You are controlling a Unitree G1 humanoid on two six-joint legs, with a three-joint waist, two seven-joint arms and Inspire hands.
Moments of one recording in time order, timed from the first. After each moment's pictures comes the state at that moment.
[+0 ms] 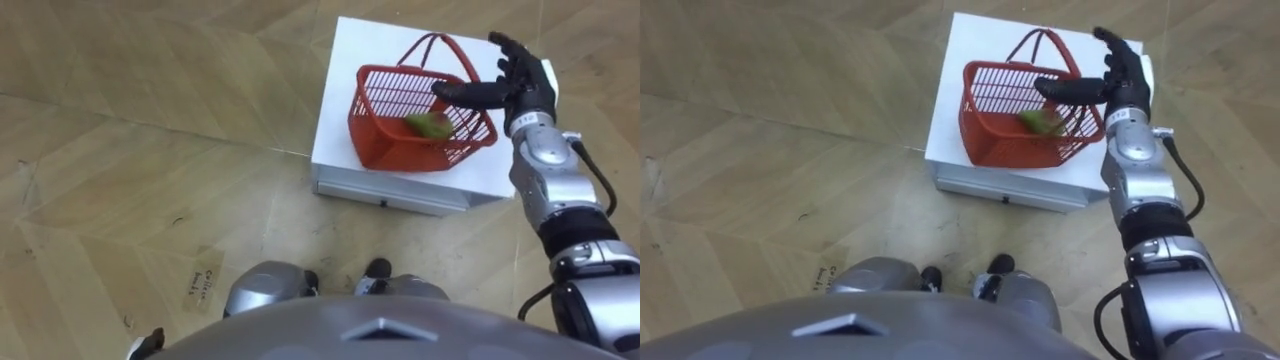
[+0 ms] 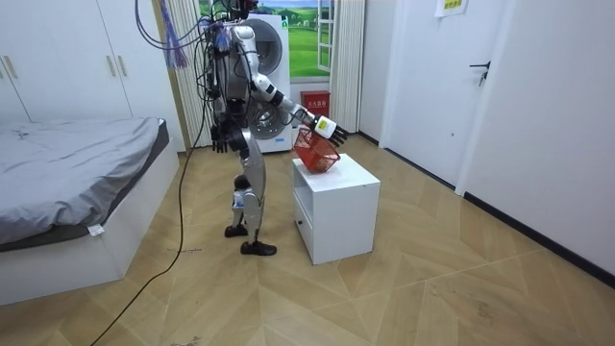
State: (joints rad) left arm 0.39 0.23 0.00 1.00 0.09 0.08 0.08; right arm -0.23 -0.35 0.09 0.73 0.29 -0.06 -0.15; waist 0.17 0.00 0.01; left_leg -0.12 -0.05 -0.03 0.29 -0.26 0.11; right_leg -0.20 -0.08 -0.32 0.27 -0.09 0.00
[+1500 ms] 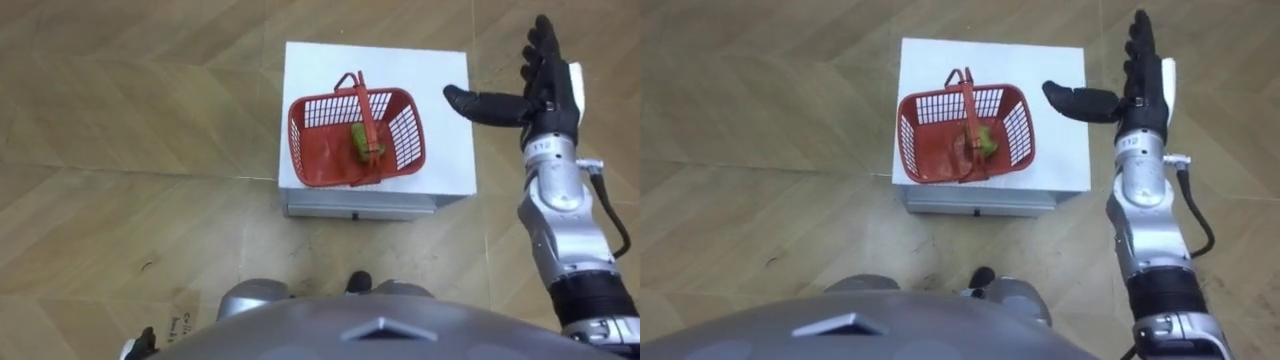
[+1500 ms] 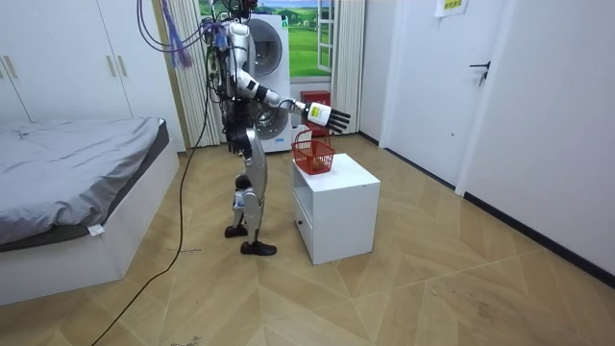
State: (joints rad) left arm 0.38 0.21 0.08 1.03 0.08 0.02 0.14; right arm 0.09 -0.34 0.04 0.48 0.19 -0.13 -0.27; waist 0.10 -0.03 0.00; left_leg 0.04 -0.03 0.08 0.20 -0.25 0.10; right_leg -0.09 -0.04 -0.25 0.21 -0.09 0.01
